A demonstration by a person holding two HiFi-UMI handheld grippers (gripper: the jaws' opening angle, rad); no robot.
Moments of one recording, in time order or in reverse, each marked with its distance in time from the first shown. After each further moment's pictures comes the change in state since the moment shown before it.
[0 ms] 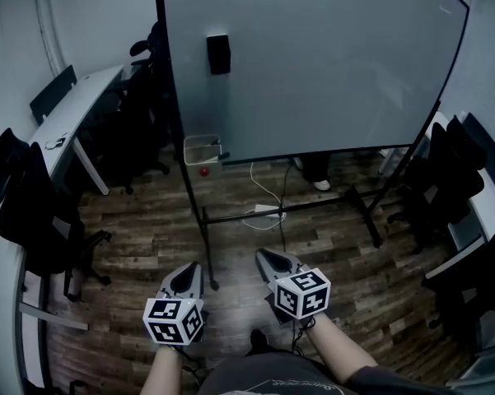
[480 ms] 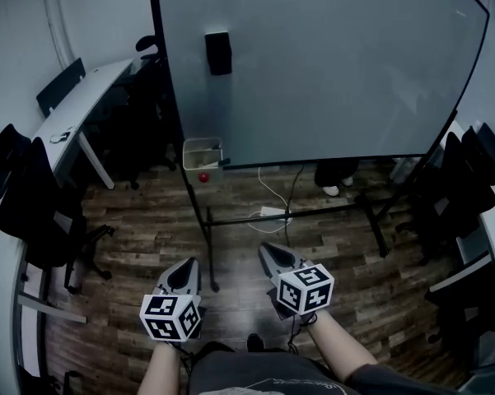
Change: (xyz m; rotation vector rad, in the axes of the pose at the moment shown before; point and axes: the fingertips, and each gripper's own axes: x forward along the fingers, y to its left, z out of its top) left arm 0.045 0.007 0.016 -0.018 -0.016 0.069; right arm 0.032 -0.049 0.023 0.011 -0.007 0.042
